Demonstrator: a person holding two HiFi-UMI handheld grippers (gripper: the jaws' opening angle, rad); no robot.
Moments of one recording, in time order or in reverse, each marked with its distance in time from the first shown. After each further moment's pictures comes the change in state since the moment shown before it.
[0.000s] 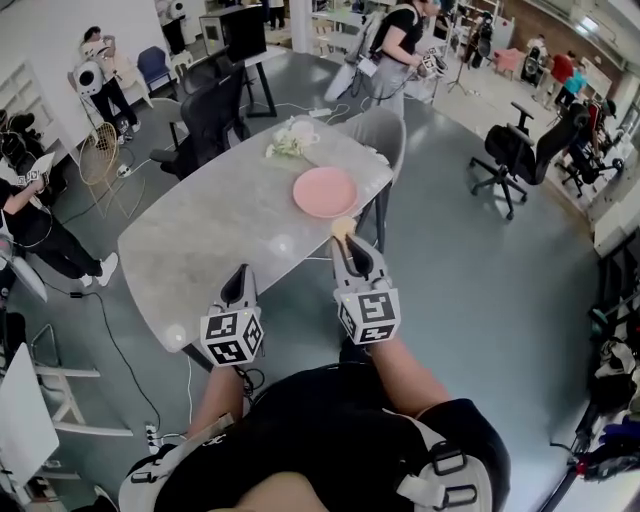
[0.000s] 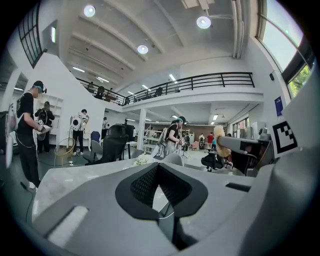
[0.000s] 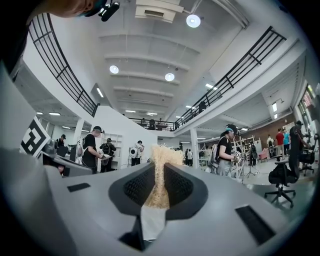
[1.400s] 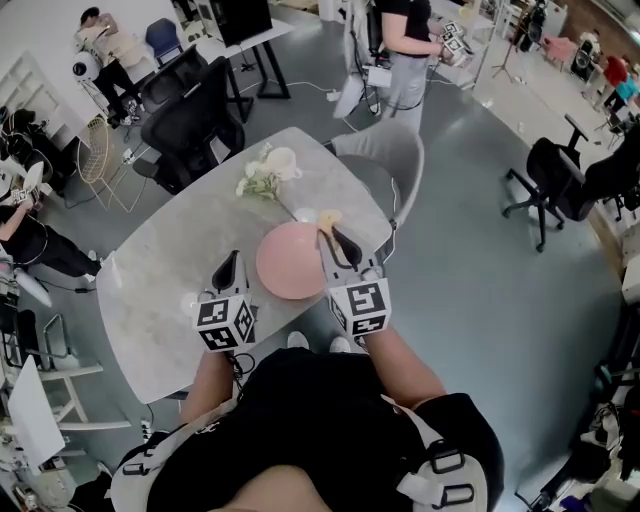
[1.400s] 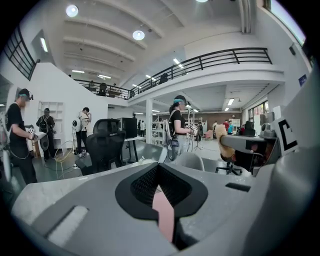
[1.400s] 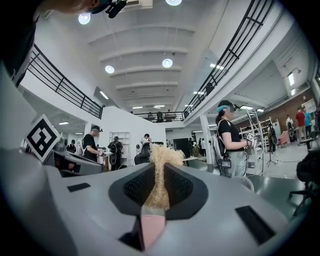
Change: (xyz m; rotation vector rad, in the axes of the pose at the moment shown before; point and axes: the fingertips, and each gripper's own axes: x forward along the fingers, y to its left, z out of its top) left arm 0.371 -0.041 0.062 0.051 0.115 0.158; right arm 0.278 -0.271 -0.055 0.092 0.091 0.200
